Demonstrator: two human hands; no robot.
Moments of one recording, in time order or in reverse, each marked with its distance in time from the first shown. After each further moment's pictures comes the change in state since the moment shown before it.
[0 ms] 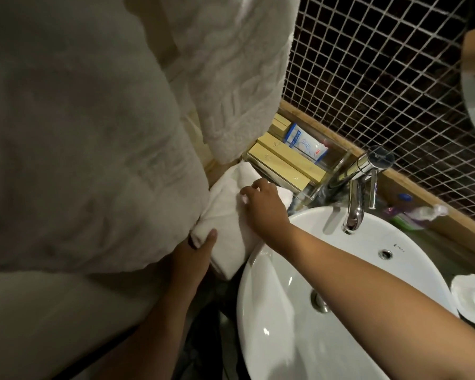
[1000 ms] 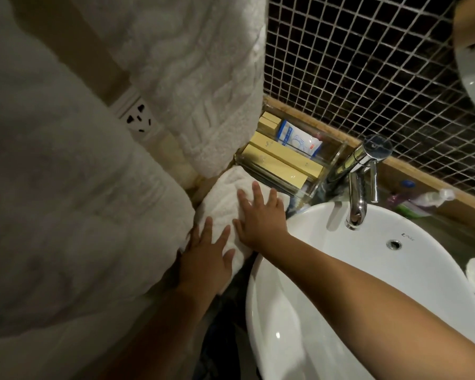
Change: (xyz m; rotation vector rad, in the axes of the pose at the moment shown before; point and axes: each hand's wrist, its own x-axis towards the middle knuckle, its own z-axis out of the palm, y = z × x) left_hand 0.025 -0.001 0.015 1.249 -0.252 0.473; right_hand -0.004 0.009 0.032 -0.169 -0.213 0.120
